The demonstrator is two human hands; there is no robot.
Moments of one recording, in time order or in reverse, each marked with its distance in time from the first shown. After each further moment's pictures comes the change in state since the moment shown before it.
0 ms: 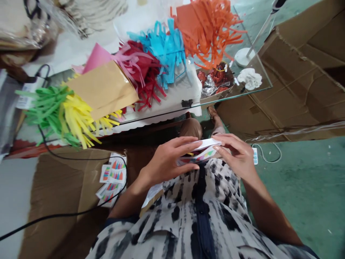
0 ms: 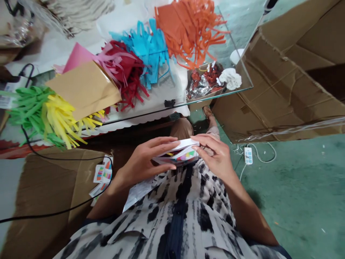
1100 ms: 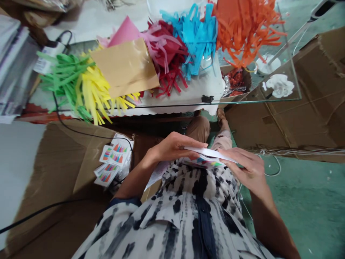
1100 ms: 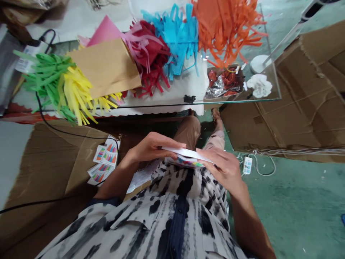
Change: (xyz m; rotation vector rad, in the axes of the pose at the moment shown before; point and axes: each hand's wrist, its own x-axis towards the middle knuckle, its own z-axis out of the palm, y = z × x) left_hand -0.018 -0.047 0.002 -0.392 -0.039 0.008; right_hand -0.006 -0.012 -0.009 -0.172 -0.286 -0.201
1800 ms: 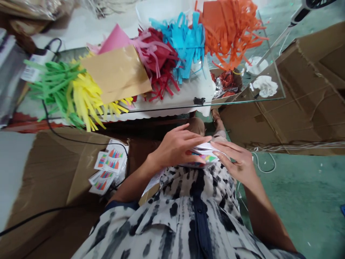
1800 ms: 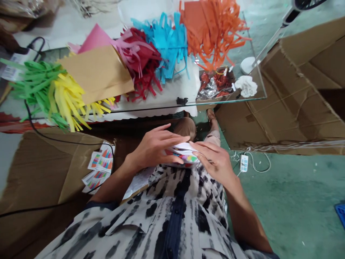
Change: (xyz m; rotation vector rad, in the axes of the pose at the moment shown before) left_hand 0.023 0.013 0.015 0.638 0.118 0.168; right_hand 0.003 0.012 0.006 -0.068 0.061 -0.019
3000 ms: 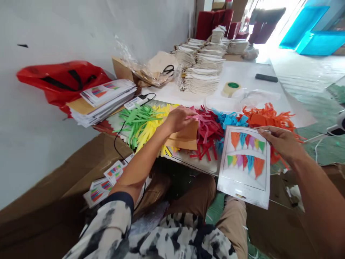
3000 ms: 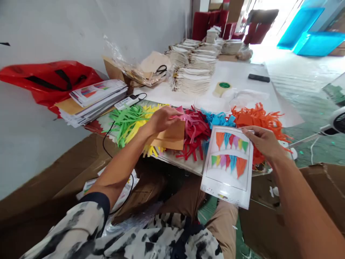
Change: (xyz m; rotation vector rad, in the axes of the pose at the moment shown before) left_hand 0.055 -0.165 -0.222 0.471 0.348 -0.460; right_hand 0.376 0.098 -0.052 0.132 -0.081 0.292
